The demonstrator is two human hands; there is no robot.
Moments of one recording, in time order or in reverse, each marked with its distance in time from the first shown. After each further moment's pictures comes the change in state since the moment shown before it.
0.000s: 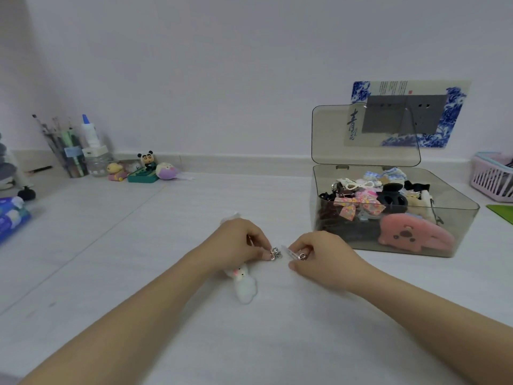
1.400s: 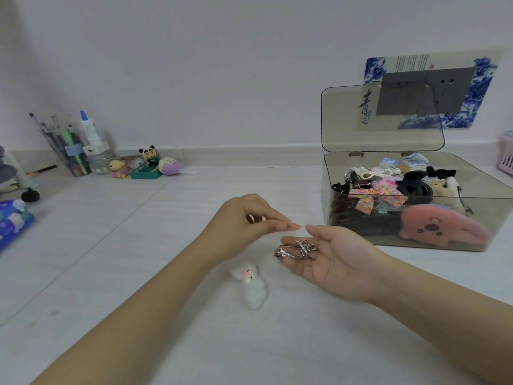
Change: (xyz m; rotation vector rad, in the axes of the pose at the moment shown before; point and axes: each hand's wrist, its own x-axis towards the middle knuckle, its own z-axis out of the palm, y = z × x) left_hand 0.004 0.004 -0.012 -0.243 0.160 0.252; right_hand 0.008 -0.017 0.003 1.679 -0.347 0.545
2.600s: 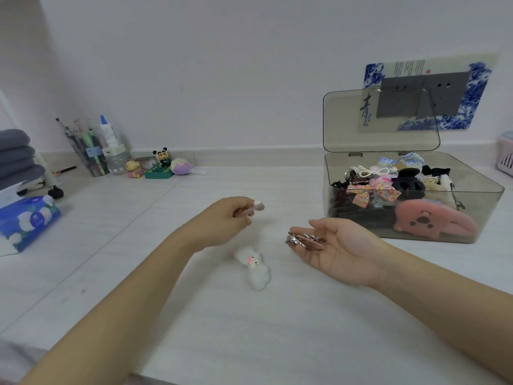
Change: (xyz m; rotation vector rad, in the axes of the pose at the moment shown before) left_hand -0.013 -0.012 -0.029 0.133 -0.095 -0.210; right_hand -0.012 -0.002 -0.002 -0.001 0.002 -0.030
